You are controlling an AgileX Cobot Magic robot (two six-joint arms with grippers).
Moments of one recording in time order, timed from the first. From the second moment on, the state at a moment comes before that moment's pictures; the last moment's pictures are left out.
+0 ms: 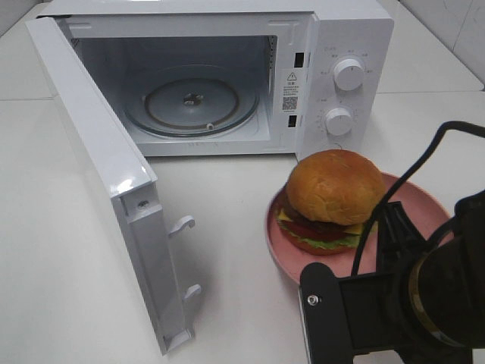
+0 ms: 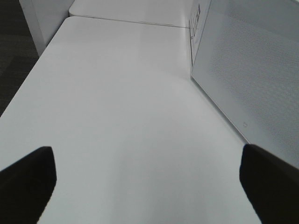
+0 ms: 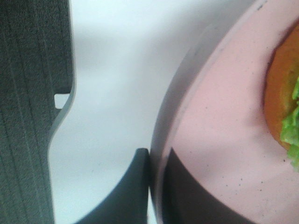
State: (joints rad) left arm 0.02 0.00 -0.51 0.00 1.07 -0.07; right arm 1.13 1.38 -0.57 -0.60 0.77 -0.16
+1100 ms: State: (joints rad) left arm 0.02 0.00 -0.51 0.00 1.07 -0.07; right arm 1.05 1.47 -0.69 -0.63 0.47 -0.64
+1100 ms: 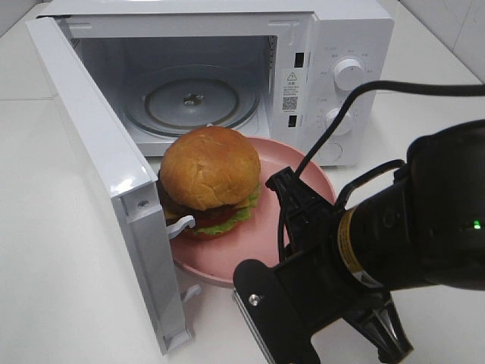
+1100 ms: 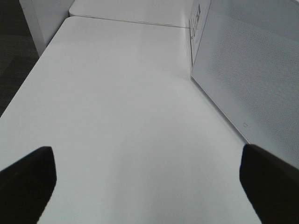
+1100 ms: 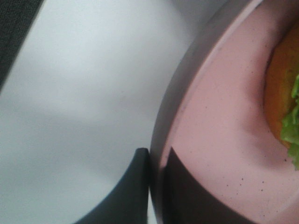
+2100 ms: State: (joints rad) left arm 0.02 0.00 -0.51 0.00 1.07 -0.07; right arm 0.82 1.70 -1.05 -0.32 0.60 -1.16
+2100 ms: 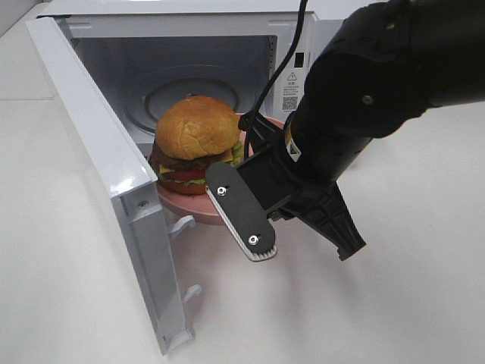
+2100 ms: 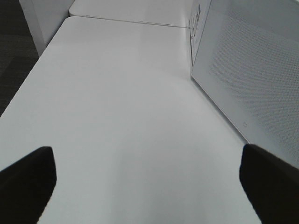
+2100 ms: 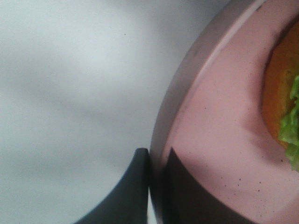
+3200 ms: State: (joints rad) left arm 0.02 0.00 -0.51 0.00 1.07 -0.07; right arm 0.74 1.97 -1.46 -0.25 0.70 -1.27
